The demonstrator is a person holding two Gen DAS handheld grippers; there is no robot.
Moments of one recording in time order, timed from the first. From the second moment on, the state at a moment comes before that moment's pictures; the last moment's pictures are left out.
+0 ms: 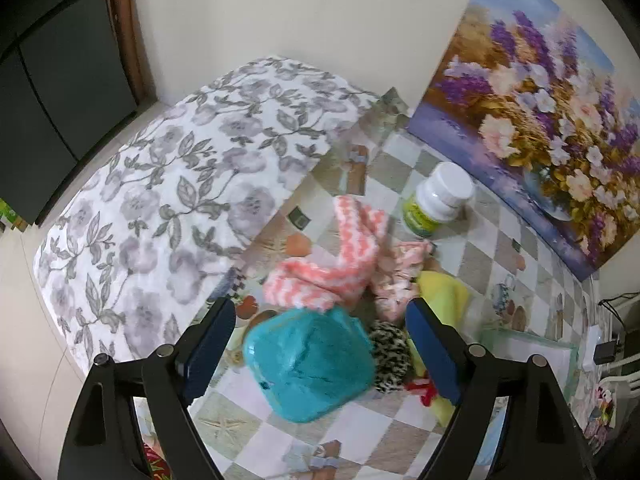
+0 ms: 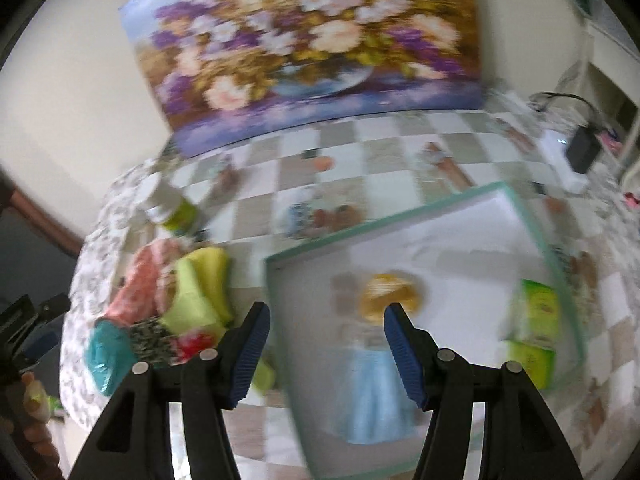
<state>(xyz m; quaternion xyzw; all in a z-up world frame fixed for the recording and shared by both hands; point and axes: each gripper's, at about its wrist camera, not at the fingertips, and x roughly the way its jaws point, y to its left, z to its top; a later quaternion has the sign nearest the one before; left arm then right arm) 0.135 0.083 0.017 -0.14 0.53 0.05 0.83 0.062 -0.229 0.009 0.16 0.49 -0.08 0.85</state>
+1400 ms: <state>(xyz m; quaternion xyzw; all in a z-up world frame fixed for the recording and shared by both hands) 0.226 0.051 -0.058 -0.03 0.64 -0.07 0.76 0.117 -0.146 -0.074 0.21 0.57 0.06 0.79</state>
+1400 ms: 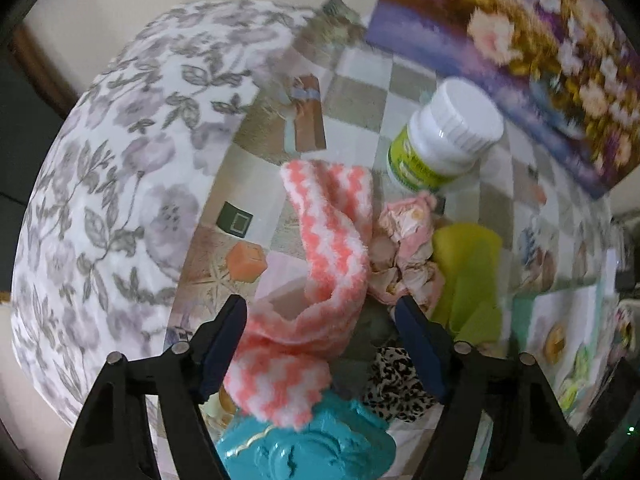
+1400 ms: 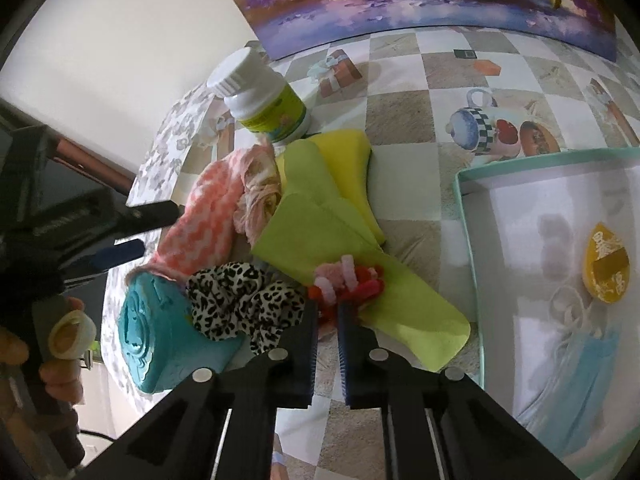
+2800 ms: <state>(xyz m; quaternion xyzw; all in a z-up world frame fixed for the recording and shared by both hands) 0.241 0.048 -0.093 0.01 0.68 -0.06 0.73 0.135 -0.150 -0.099 0.23 0.58 0.06 0.78</state>
